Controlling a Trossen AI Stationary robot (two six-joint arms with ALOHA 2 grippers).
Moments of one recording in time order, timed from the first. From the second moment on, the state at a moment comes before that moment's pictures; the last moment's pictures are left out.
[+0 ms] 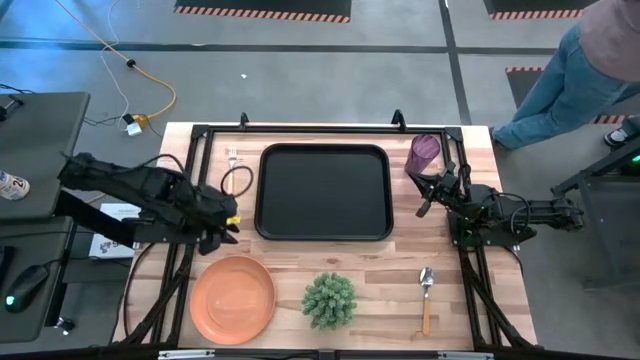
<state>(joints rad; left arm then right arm) -0.28 0.81 0.83 -0.92 0.11 -0.53 -0.01 0.05 0.01 0.07 0.58 -0.06</state>
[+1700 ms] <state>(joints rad) -0.53 1.31 0.70 -0.80 -0.06 -0.70 -0.01 0.05 0.01 0.07 0.58 -0.06</state>
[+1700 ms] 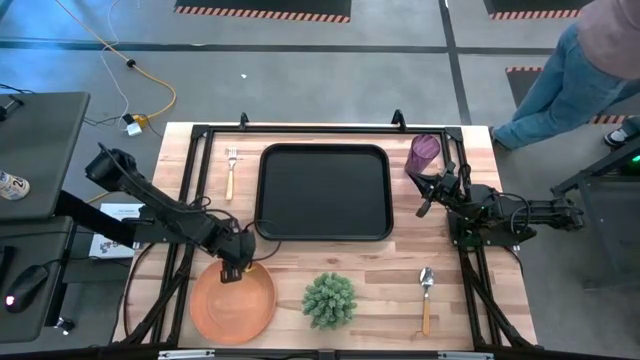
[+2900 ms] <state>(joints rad) -0.53 1.44 0.70 -0.77 -0.05 -0.70 -0.01 0.05 0.01 0.07 0.58 -0.06</state>
